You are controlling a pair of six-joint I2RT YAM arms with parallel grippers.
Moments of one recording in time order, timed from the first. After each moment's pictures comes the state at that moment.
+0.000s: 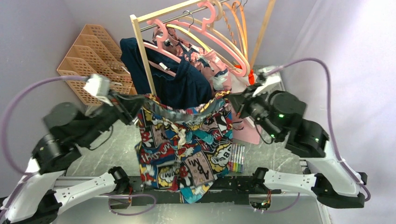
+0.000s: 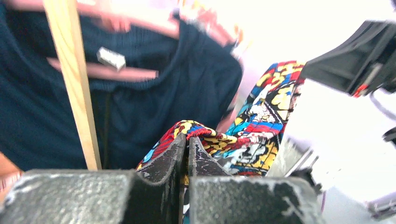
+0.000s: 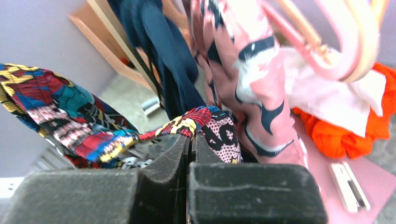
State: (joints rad) left arm -0.87 0.72 1.30 -0.60 -0.18 -0.31; right arm 1.05 0.94 1.48 -0.74 0.50 0.31
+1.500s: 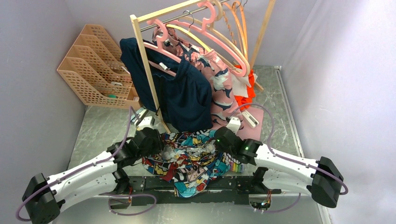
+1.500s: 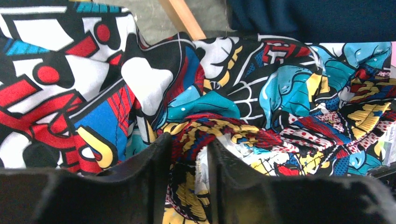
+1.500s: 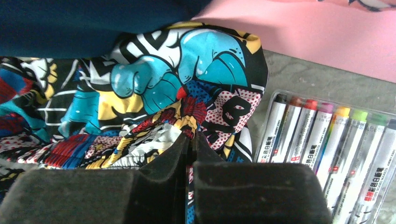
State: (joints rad) left arm -0.85 0.80 0.43 -0.41 -0.31 -0.86; right arm 0.98 0.98 0.53 -0.40 0.46 0.93
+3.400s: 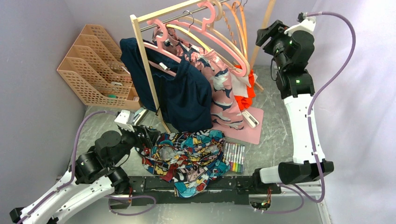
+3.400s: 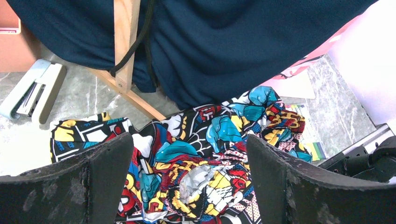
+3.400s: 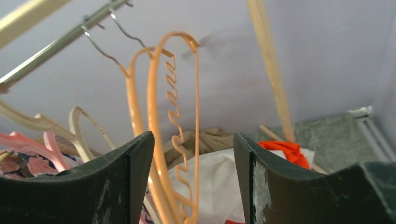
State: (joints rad) left arm -0.85 0.37 0.62 -0.52 -0.33 -0.48; right arm 0.15 1.38 1.82 -0.37 0.14 0.36
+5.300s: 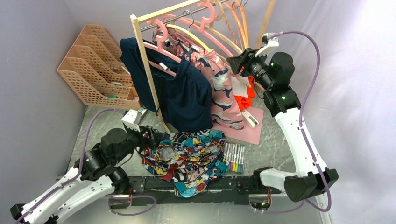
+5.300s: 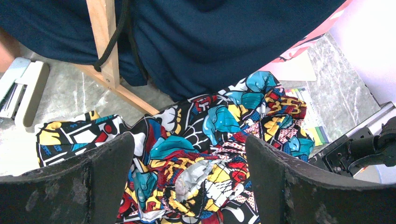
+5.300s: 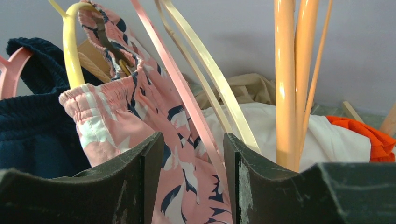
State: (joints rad) left arm -0.85 0.43 0.61 -0.49 -0.26 -0.45; right arm 0.26 1.21 1.40 -0.19 -0.26 0.30
